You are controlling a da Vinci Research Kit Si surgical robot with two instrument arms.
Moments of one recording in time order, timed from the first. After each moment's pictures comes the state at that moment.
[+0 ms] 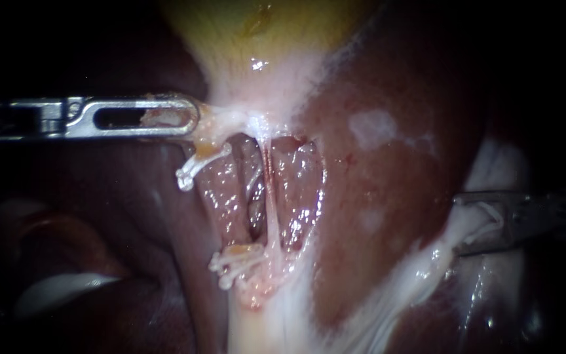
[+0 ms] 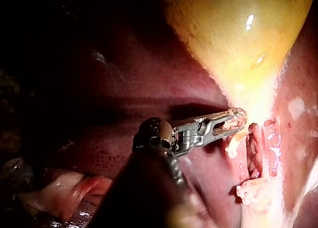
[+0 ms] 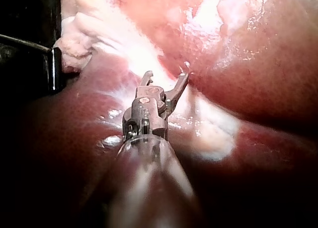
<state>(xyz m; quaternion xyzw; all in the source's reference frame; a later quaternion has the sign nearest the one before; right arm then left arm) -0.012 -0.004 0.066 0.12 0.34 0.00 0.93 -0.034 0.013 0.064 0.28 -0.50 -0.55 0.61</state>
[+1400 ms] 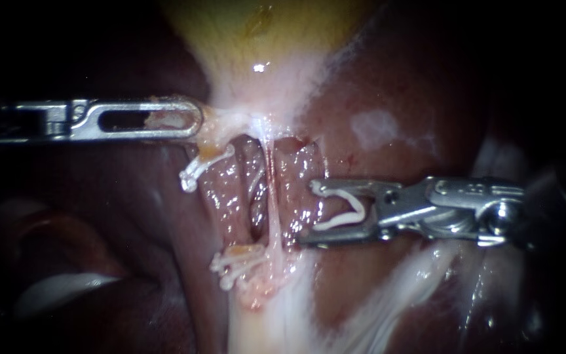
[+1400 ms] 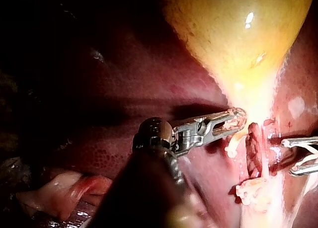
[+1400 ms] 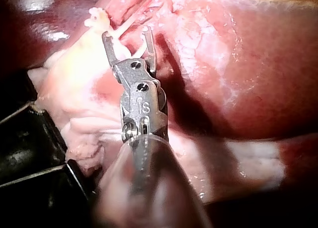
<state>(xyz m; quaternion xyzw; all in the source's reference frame) 0.008 -0.003 0.065 0.25 0.48 0.23 0.81 -0.035 0.012 0.065 0.28 -0.50 -0.55 0.61</state>
